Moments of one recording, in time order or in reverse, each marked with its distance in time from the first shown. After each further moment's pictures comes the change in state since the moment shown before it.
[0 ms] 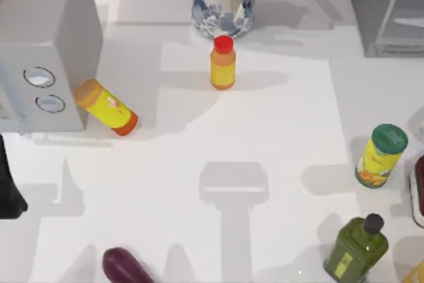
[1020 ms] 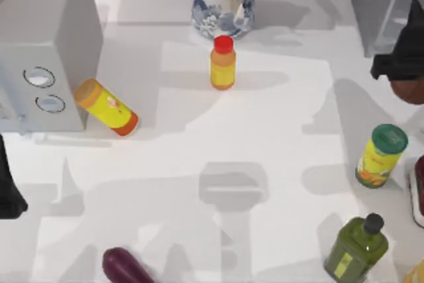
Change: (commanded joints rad) left arm 0.000 0.000 0.000 0.000 0.000 0.000; right arm 0.572 1.000 0.541 0.450 0.588 0.010
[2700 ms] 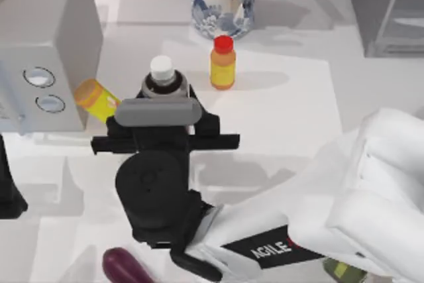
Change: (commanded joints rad) left arm 0.000 0.000 0.000 0.000 0.000 0.000; right arm 0.532 1.274 0.663 0.581 0.544 0.018
